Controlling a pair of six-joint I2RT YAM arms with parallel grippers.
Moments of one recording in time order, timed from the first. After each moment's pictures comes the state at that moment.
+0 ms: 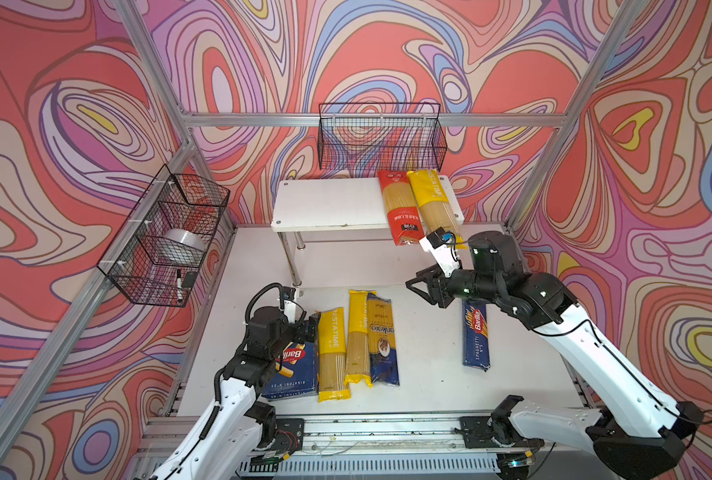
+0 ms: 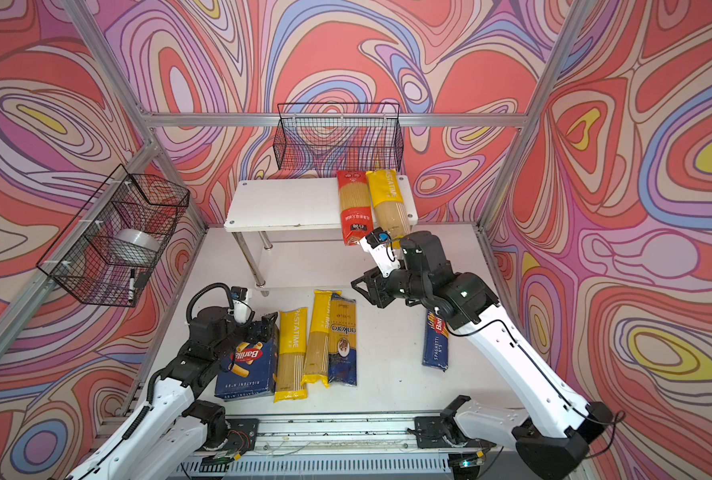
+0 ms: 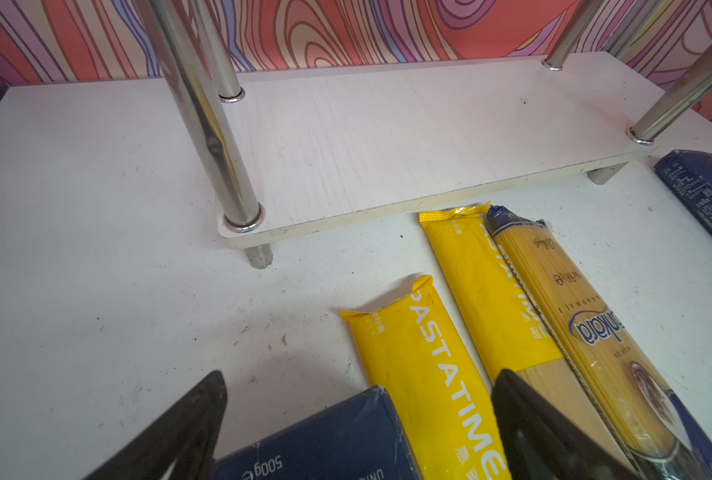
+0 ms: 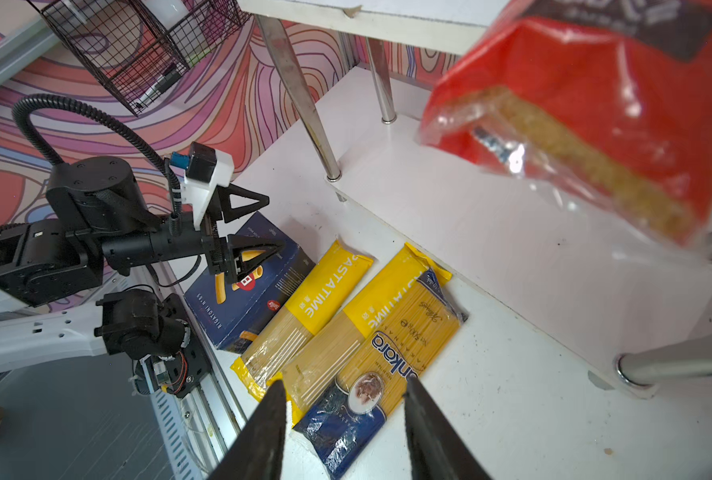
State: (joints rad) left arm -0.25 0.73 0.39 -0.15 0.09 -0.08; right arm 0.59 1.14 1.39 -0.82 -0.33 0.12
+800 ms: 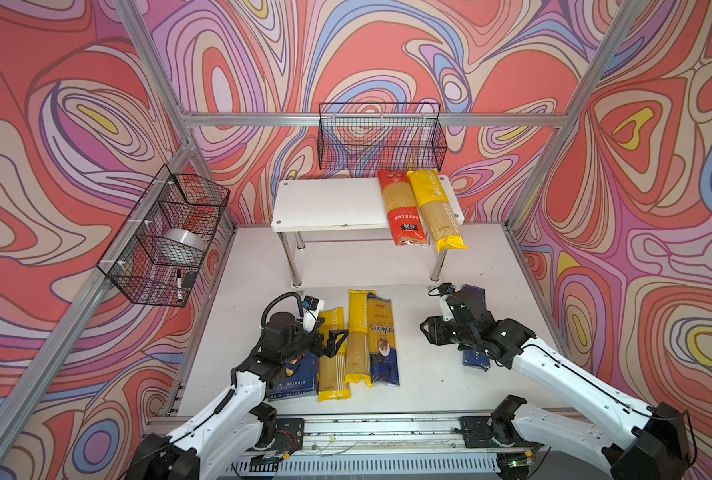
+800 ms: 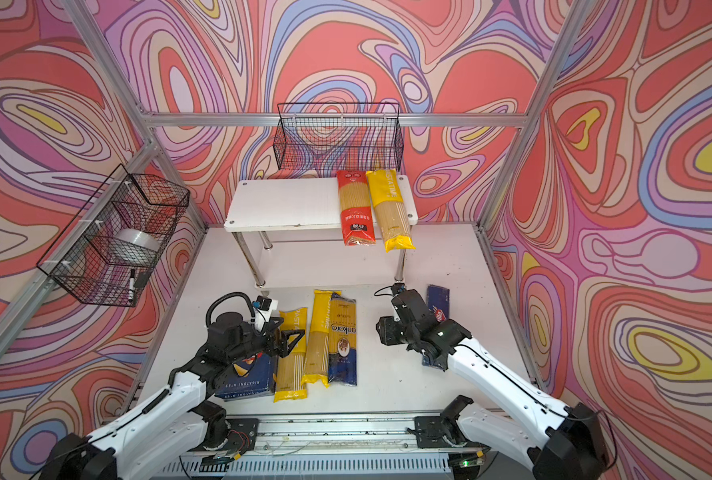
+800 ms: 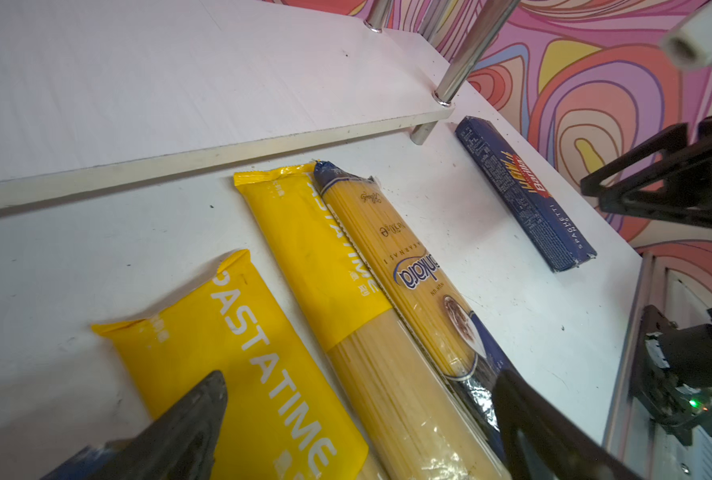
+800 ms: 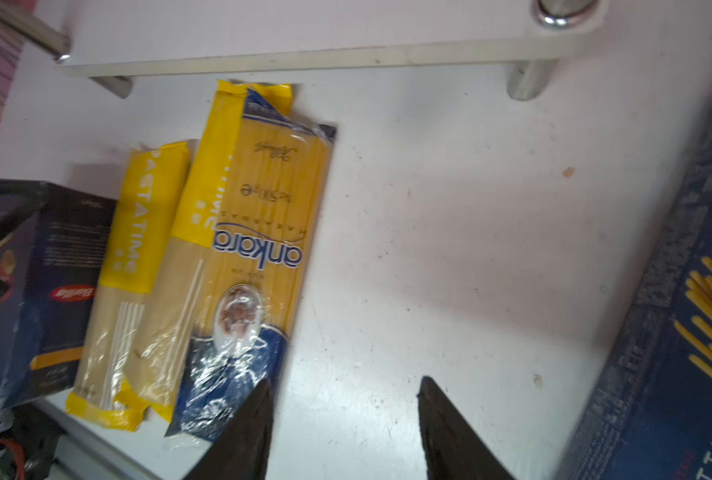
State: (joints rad) left arm -0.36 0.94 0.29 0.16 0.48 -0.24; right arm 0.60 1.04 0.73 -0.60 0.02 0.52
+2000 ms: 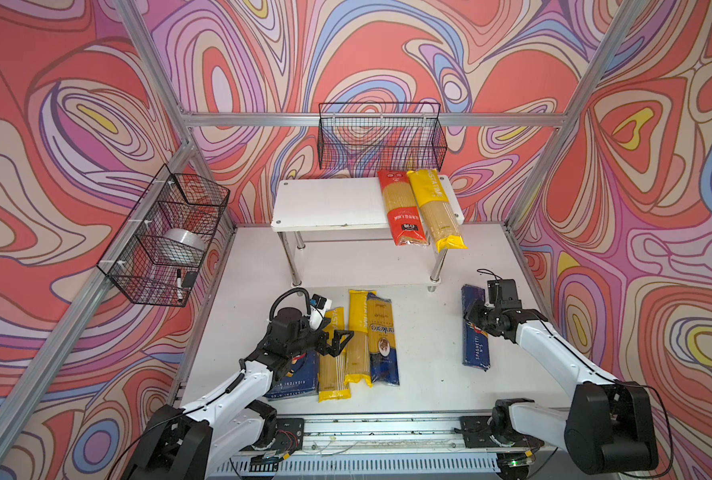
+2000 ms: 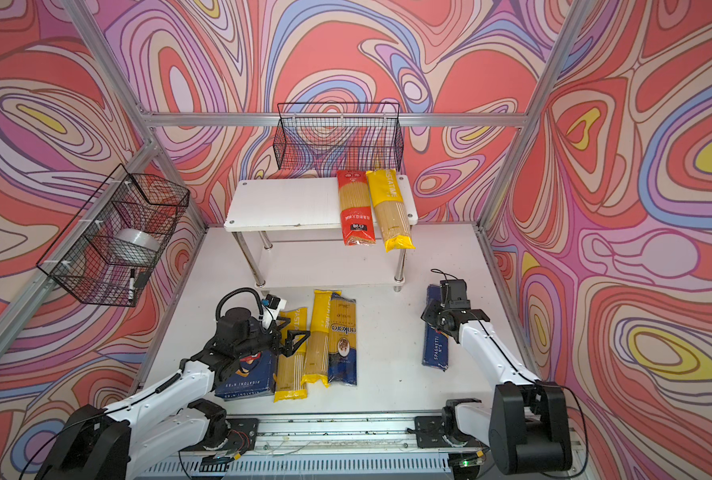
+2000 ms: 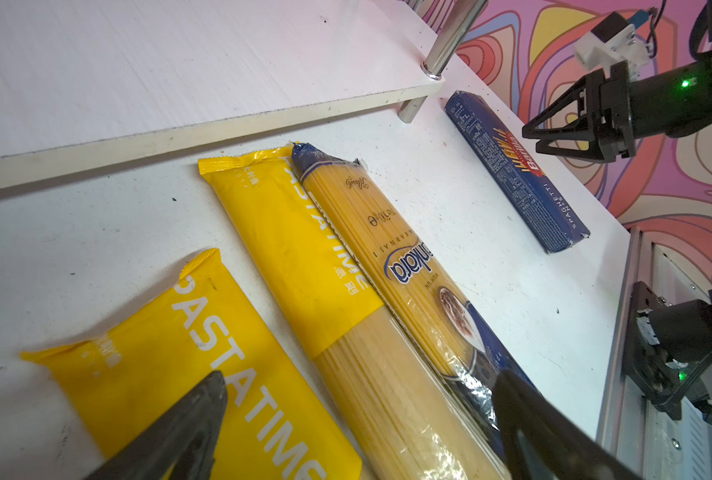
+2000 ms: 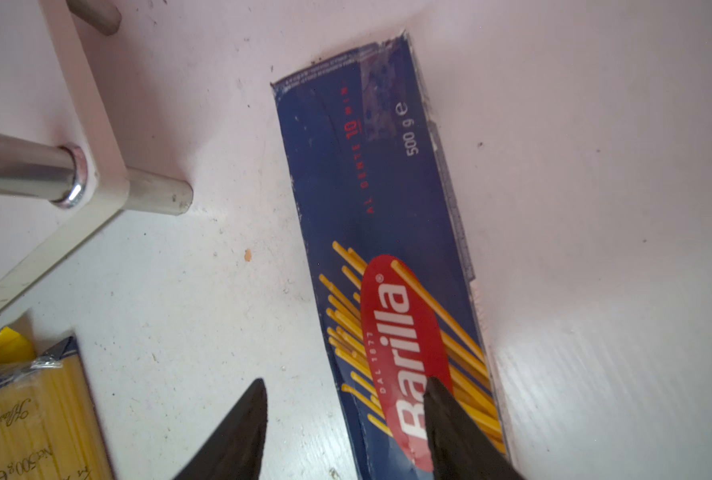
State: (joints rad) left arm -0.38 1.03 0.30 0.21 0.49 -0.20; right arm 0.01 1.21 0.68 -0.46 -0.01 0.55
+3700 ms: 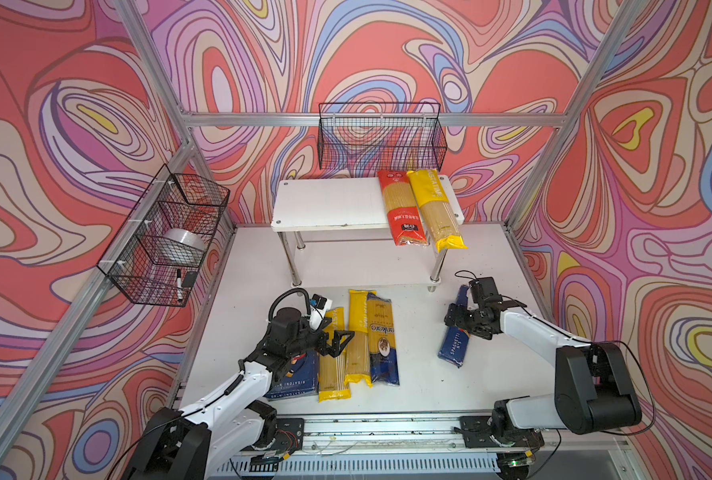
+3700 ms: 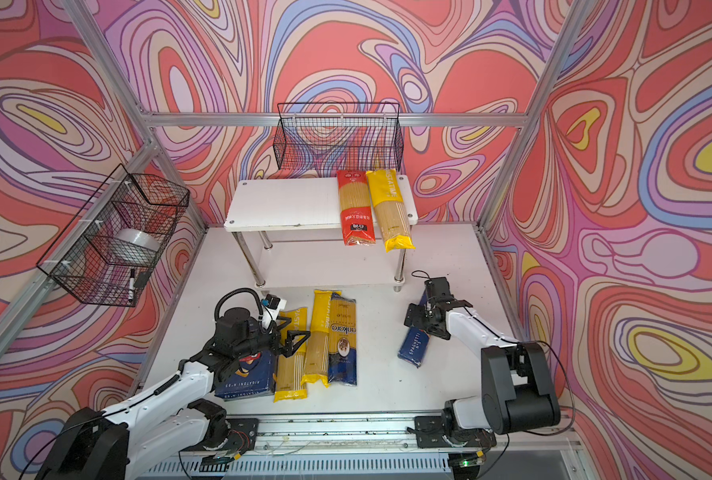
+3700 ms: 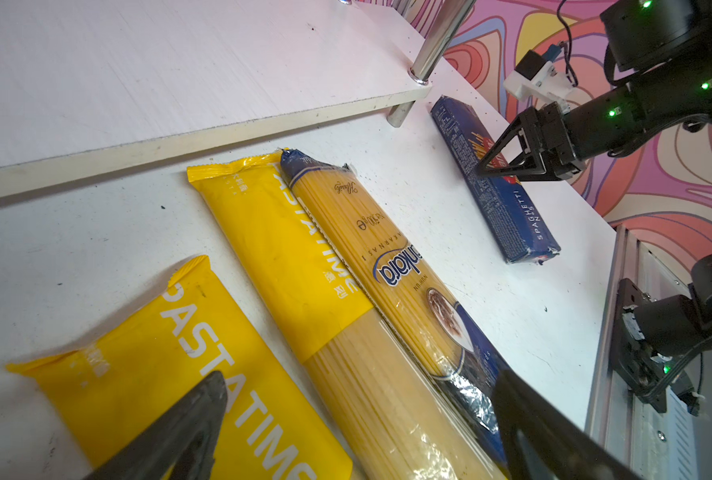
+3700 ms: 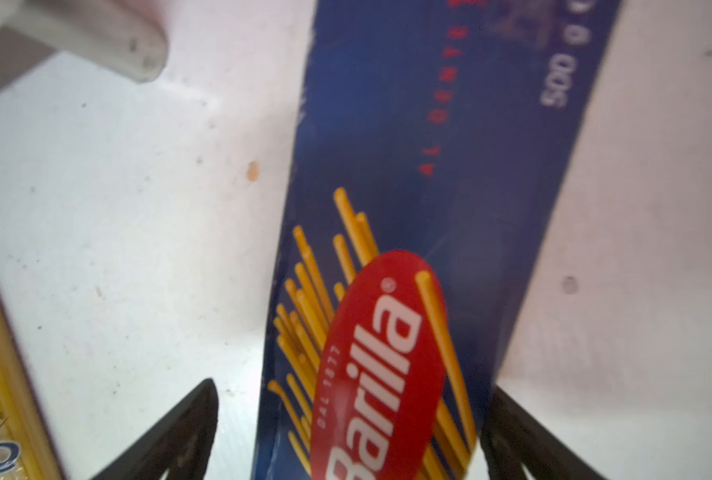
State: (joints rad) left arm -0.38 1.02 0.30 0.21 0.51 -0.20; right arm 0.14 1.41 0.73 -0.49 -0.06 0.44
